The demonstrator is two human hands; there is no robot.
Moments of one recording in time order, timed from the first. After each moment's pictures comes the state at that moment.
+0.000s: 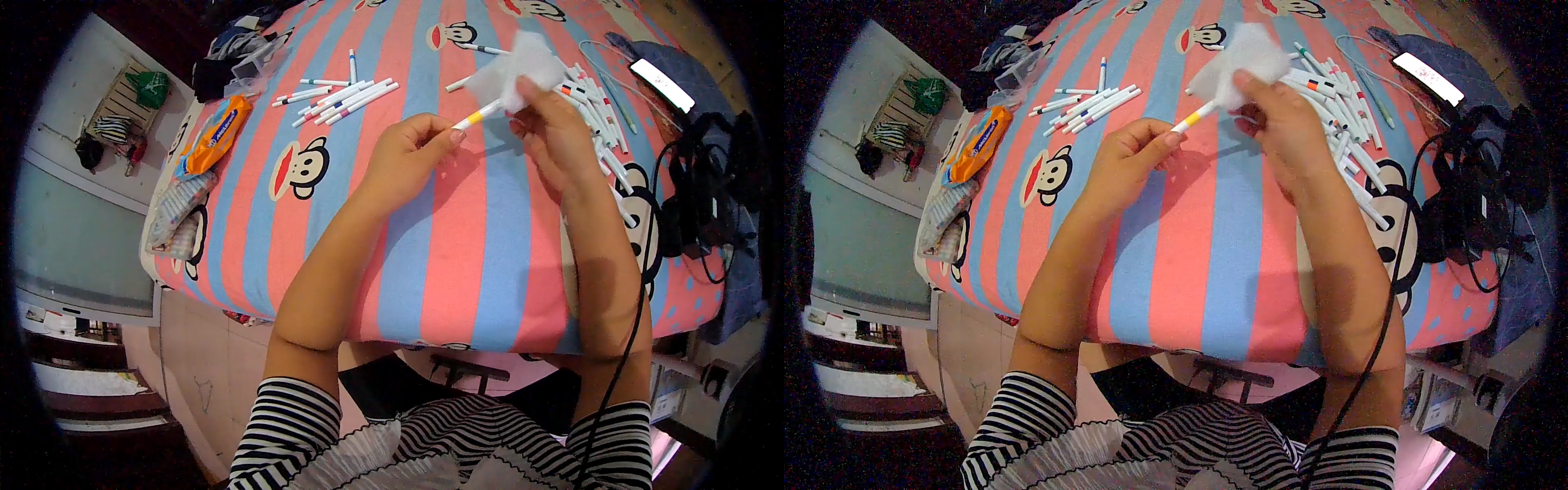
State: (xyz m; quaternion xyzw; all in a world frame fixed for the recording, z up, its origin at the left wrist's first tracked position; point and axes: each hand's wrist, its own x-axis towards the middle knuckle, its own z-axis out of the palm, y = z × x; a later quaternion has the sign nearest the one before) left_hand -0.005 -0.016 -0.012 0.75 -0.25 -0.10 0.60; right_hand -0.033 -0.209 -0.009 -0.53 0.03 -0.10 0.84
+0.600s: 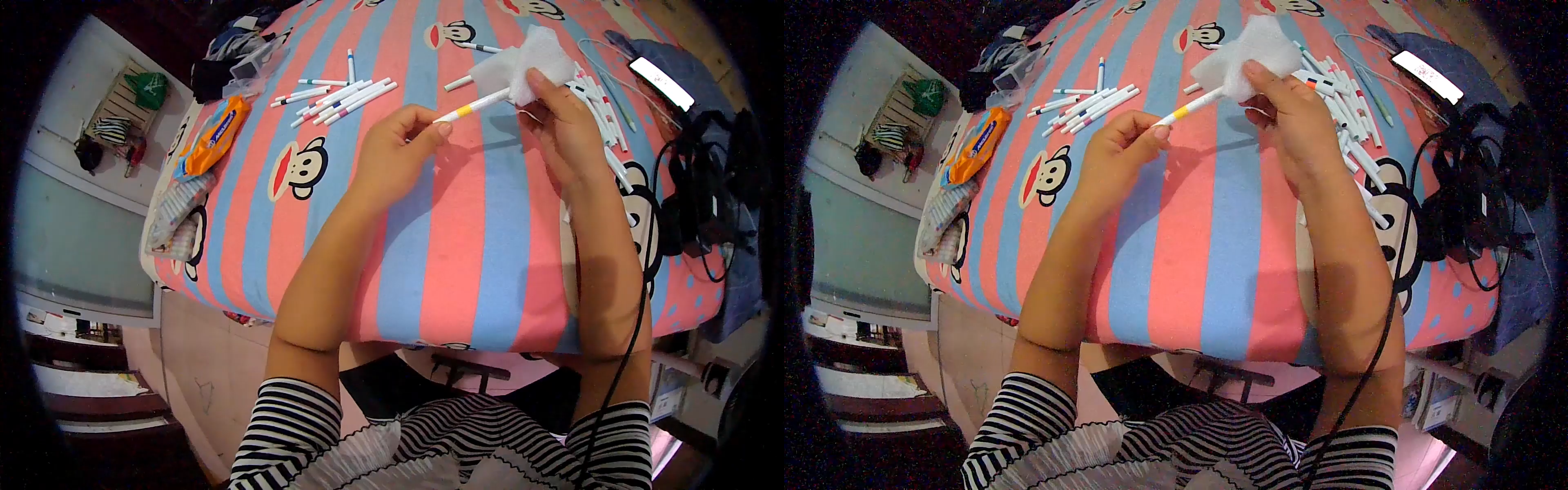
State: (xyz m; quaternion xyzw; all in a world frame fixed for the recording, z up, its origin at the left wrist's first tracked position) left_hand -0.005 -0.012 -0.007 0.74 -0.23 -0.07 0.63; right_hand -0.036 -0.214 -0.001 -0.54 0.05 -0.15 0.82
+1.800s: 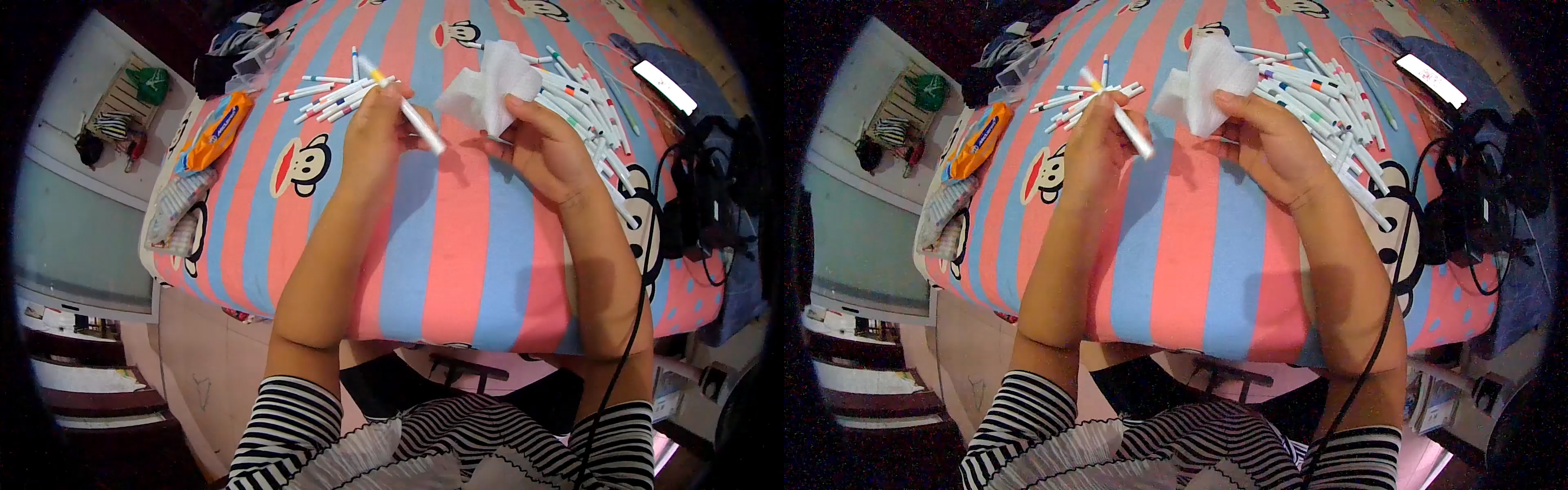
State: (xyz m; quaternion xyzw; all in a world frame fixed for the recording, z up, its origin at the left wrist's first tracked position) left_hand -0.003 -0.009 0.003 0.60 -0.15 -0.04 0.79; right_hand -0.046 -0.196 -0.002 -0.42 -0.04 0.04 0.90
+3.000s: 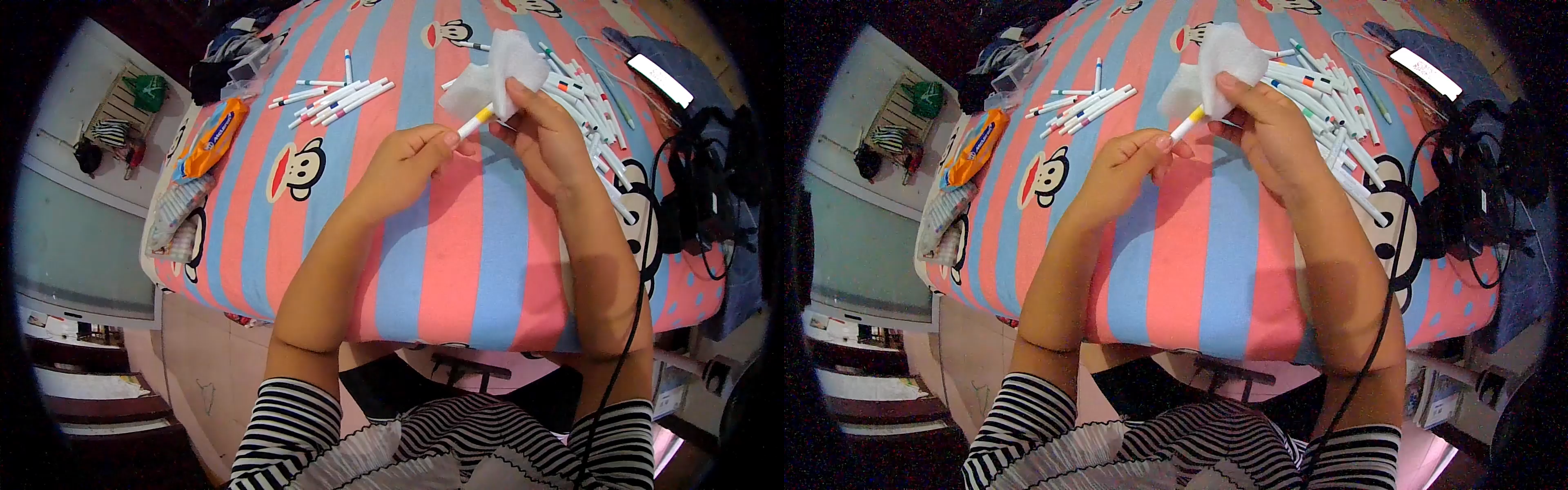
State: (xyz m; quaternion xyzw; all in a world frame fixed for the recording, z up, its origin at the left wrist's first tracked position) left_hand -0.010 -0.011 -0.007 0.73 -0.31 -0.16 0.59; right_hand -0.041 -0.200 -0.004 -0.48 -0.02 -0.06 0.88
